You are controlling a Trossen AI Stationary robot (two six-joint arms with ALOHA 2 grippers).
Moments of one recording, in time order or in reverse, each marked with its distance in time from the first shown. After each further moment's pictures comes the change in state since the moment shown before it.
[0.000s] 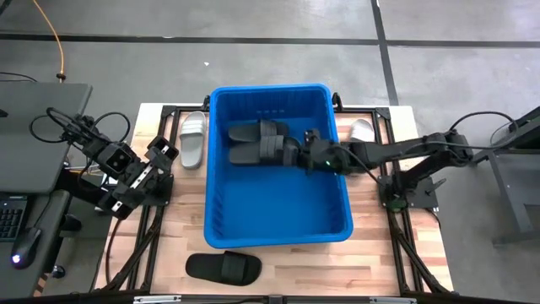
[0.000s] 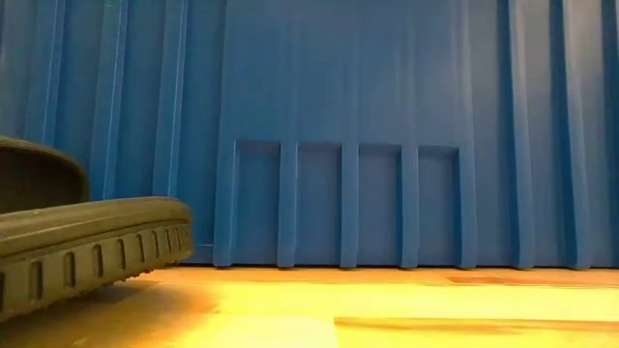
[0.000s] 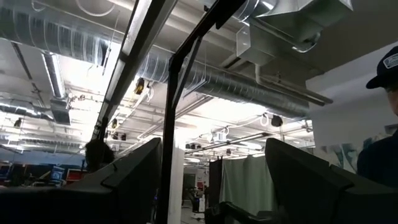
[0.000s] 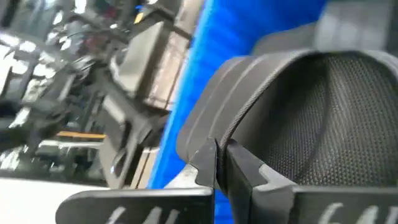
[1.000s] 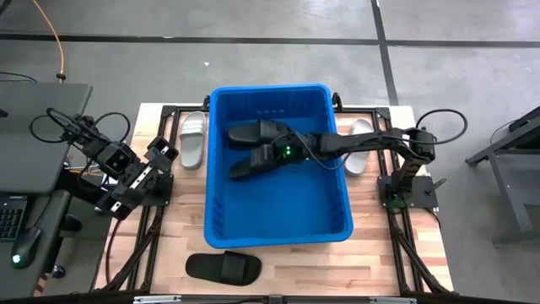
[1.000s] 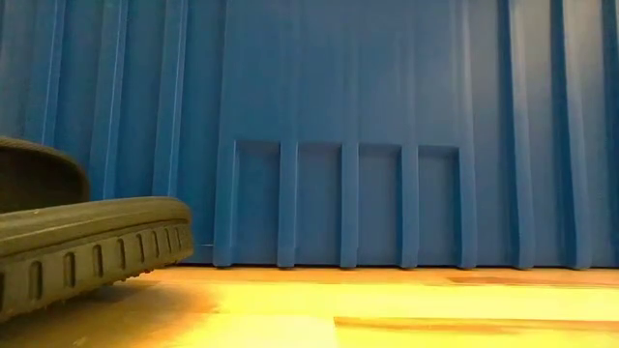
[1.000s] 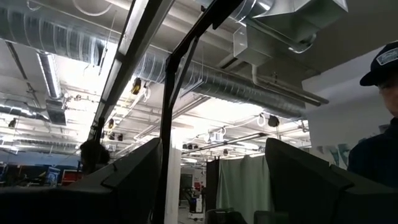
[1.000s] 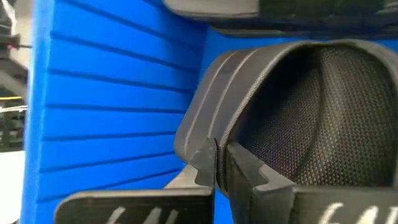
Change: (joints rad) left arm 0.000 0.000 0.000 0.000 0.013 -0.006; right arm -0.223 0.337 0.093 -0.041 -0.389 -0.012
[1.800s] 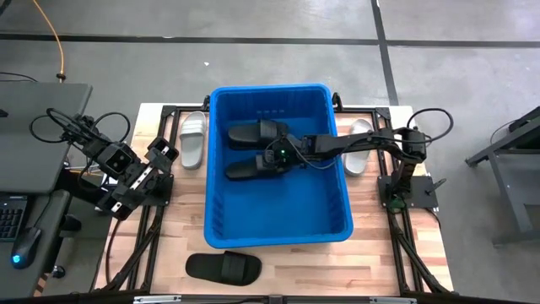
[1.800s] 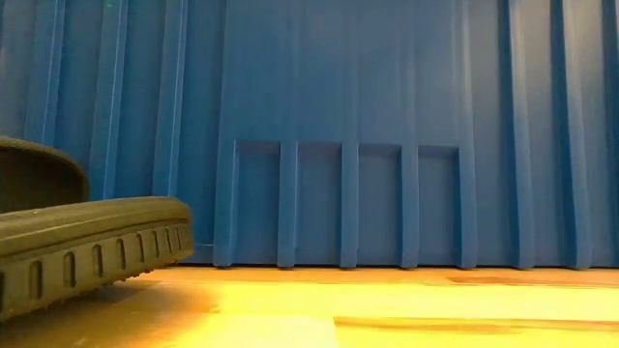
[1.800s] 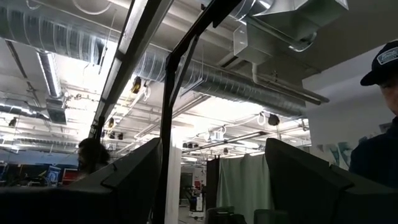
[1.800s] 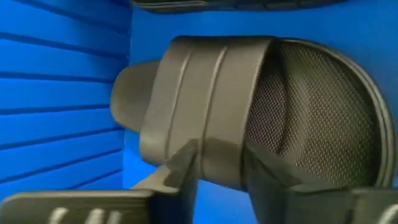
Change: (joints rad) left arm 0.000 0.000 0.000 -0.005 0.000 0.001; right arm -0.018 0.072 -0.001 -0.125 -0.014 0.031
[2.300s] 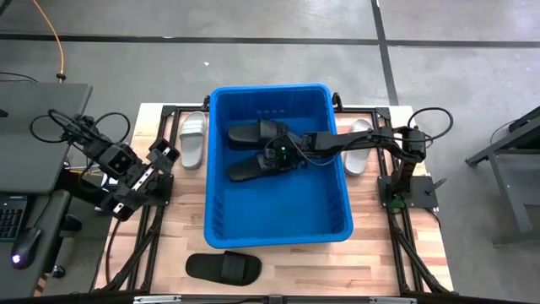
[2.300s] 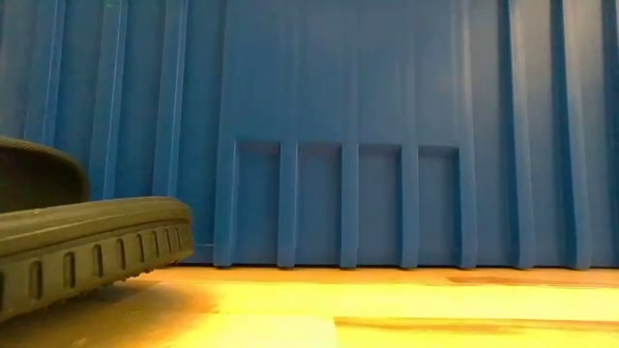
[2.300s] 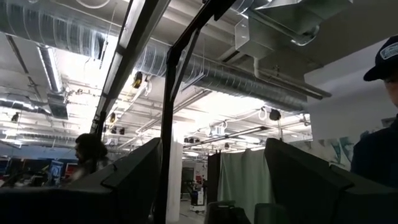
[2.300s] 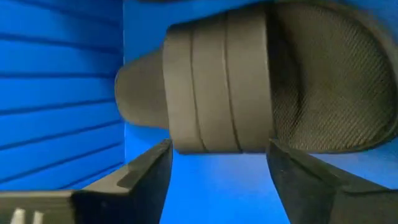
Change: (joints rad) left arm 0.000 0.000 0.000 -0.025 -0.007 0.000; right arm -0.026 0.000 0.000 -0.019 -0.087 0.024
